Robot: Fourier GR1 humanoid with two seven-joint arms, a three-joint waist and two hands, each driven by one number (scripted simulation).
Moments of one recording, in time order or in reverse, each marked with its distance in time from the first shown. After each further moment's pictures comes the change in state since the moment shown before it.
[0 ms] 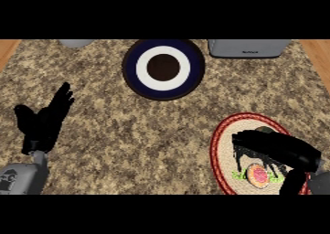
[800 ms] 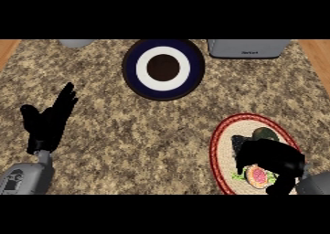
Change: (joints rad) left arm -0.002 -0.067 0.046 -0.005 -0.075 -0.032 0.013; right arm 0.016 0.067 0.027 -0.001 0.226 -0.010 -0.063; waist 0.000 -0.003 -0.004
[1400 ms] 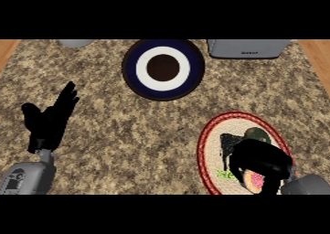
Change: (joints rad) left arm -0.007 -0.023 0.020 -0.008 -0.023 -0.017 0.019; right arm 0.021 0.108 -0.017 -0.061 0.010 -0.026 0.002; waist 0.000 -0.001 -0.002
